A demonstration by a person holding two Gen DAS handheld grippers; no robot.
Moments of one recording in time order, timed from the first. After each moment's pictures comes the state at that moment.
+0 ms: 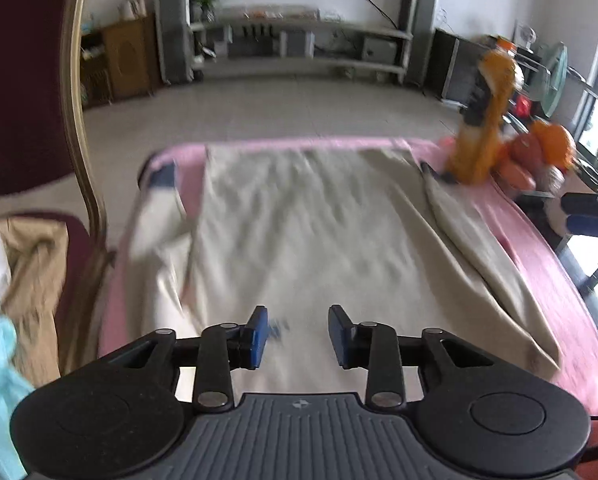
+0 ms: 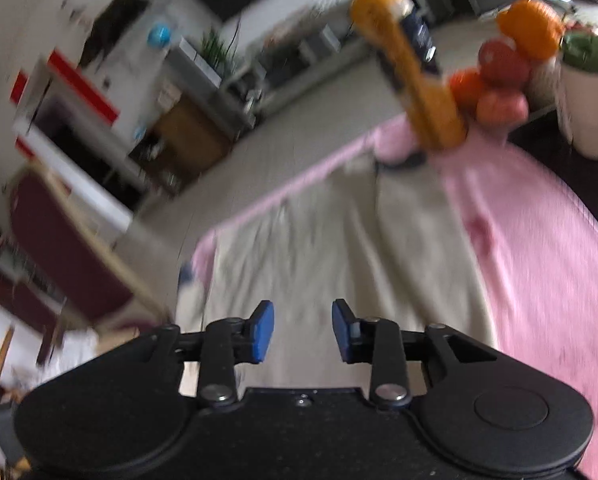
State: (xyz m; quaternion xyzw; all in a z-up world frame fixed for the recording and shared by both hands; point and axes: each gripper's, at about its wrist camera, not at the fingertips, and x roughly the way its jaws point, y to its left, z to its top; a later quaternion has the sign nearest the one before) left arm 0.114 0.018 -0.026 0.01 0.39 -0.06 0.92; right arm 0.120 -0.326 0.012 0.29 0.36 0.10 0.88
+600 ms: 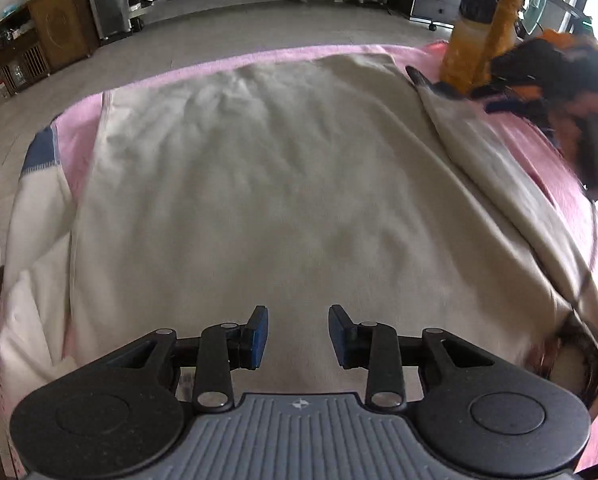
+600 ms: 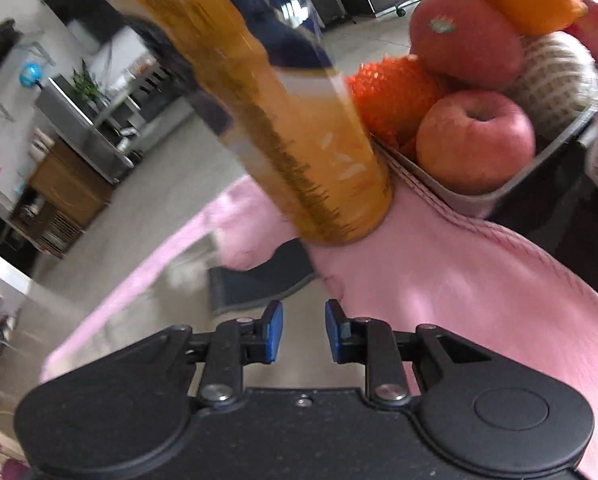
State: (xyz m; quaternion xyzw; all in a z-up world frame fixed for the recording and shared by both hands) left arm 0.217 -0.031 -0.123 0.06 0.49 -0.13 0.86; right arm 0.357 -0.375 -0.125 0.29 0.40 -0.08 0.87
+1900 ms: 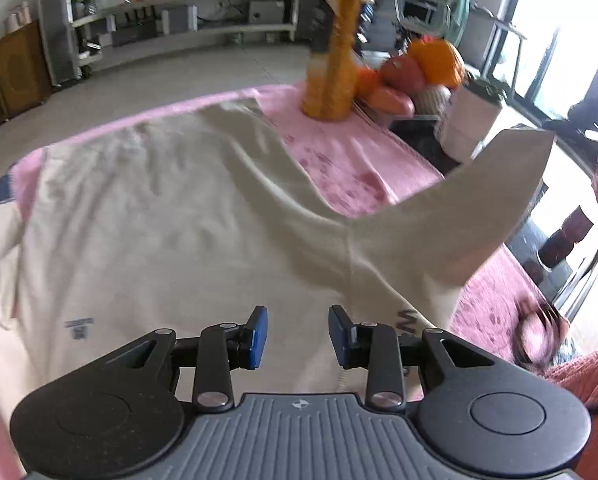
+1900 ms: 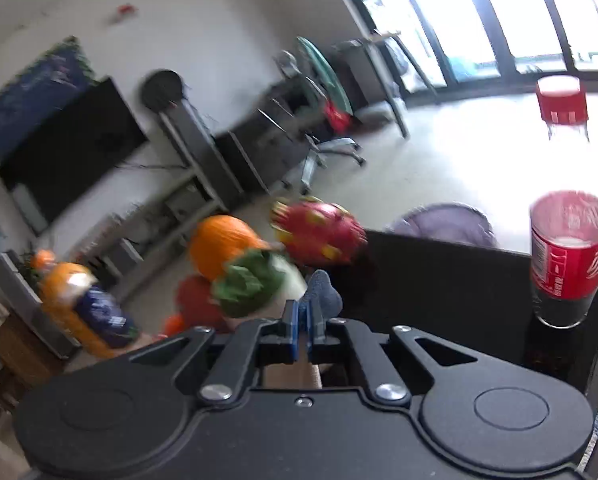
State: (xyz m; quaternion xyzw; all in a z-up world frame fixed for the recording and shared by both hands) left arm 0.094 -0.126 -0.069 0.06 0.43 -0.21 0.87; right arm 0.131 -0.584 -0.034 0.30 0.18 -0.26 0.90
